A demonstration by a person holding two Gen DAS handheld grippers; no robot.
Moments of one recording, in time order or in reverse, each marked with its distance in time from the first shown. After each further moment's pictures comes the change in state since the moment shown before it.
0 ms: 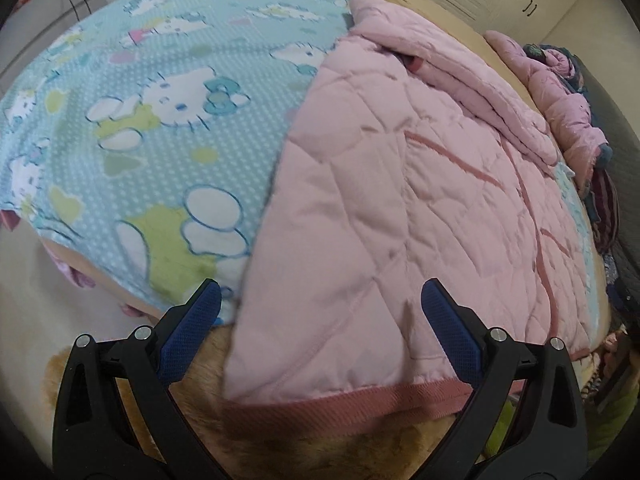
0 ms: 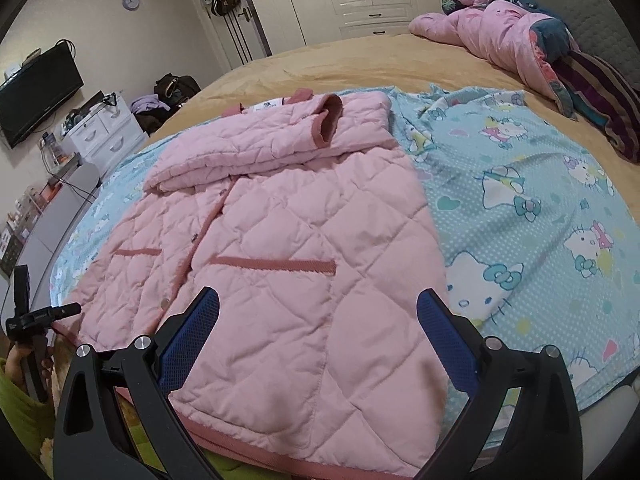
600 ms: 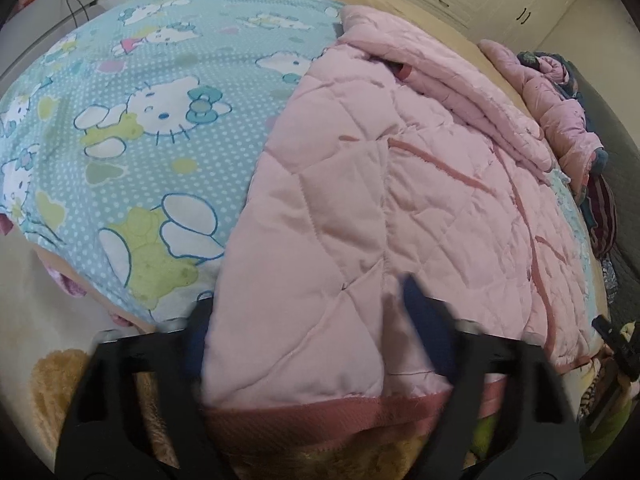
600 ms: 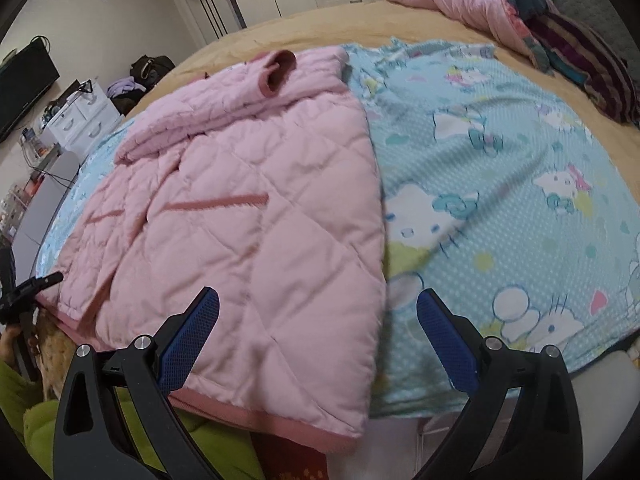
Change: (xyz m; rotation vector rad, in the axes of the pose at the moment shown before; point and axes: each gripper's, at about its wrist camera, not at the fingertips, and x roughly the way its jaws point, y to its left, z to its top) left arm 0.001 -0.012 0.000 0.001 -0.074 -0.018; right arm 0.005 -0.054 -0.039 0.055 0.127 -0.049
